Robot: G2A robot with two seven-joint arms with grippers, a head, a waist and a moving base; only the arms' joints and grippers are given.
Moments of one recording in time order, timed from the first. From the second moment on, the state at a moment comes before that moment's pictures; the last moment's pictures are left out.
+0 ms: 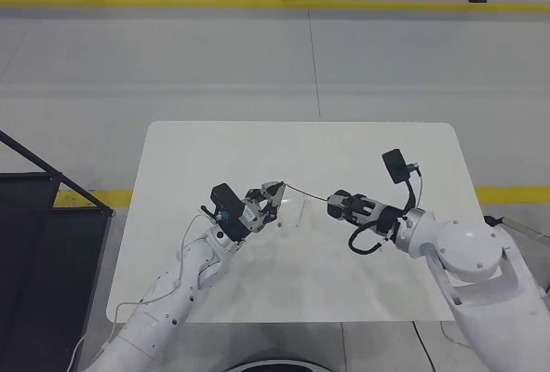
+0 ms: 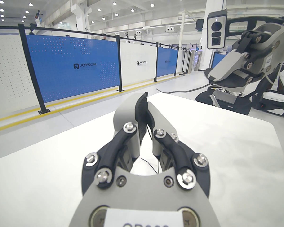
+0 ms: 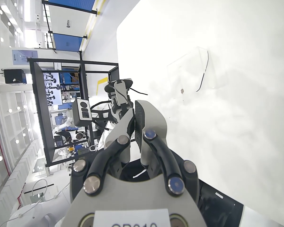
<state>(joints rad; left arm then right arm) 1.07 -1.28 -1.02 -1.27 1.33 -0.40 0.65 -1.07 -1.03 1.25 -1.98 0.02 0.58 0.78</state>
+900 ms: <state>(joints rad) 1.07 -1.28 -1.02 -1.27 1.33 -0.40 0.65 -1.06 -1.04 1.25 -1.96 0.06 0.58 0.75</state>
